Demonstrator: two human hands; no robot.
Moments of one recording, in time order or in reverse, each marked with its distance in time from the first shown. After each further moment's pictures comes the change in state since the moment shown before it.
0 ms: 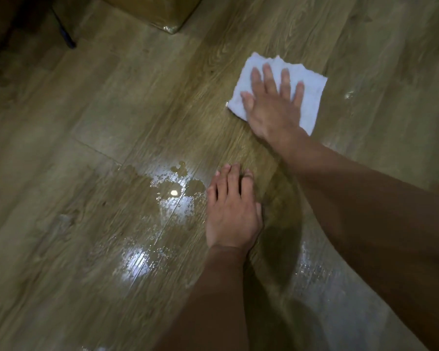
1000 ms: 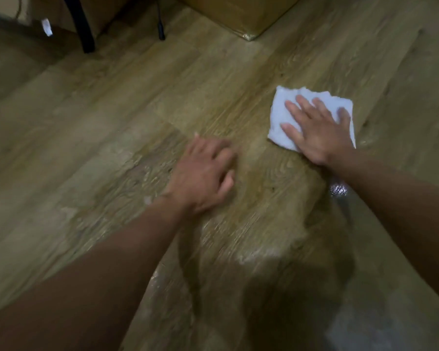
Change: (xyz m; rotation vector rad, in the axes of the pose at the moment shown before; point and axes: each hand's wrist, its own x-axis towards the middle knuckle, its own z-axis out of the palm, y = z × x) left_hand -0.009 -0.167 -0.052 0.015 0.033 0.236; right_hand -0.054 -0.023 0.006 -0.168 0.005 -0.286
